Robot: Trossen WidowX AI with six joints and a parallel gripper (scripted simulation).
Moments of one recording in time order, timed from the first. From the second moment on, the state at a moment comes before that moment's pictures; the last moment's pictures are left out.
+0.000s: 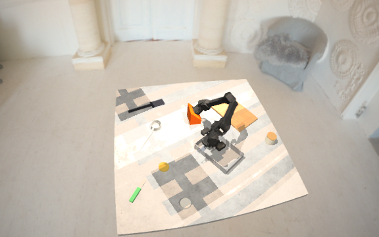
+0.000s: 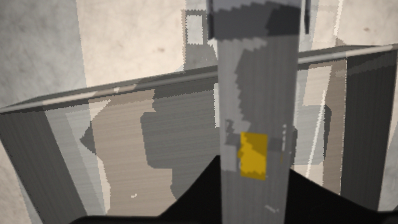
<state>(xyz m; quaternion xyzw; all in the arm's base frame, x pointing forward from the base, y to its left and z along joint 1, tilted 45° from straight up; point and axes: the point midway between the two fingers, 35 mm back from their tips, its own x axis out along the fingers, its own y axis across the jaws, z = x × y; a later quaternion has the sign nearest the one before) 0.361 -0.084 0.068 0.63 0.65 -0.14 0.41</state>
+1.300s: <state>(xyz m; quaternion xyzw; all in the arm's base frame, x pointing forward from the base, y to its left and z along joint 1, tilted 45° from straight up) 0.283 0.037 0.246 0.48 0.63 0.06 0.60</state>
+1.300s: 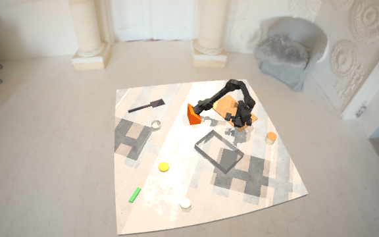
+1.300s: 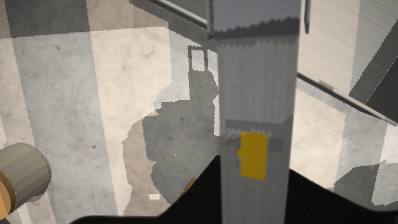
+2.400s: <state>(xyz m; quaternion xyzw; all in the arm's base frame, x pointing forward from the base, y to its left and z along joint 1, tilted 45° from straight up) 0.207 0.116 0.278 0.34 0.66 0.13 0.66</state>
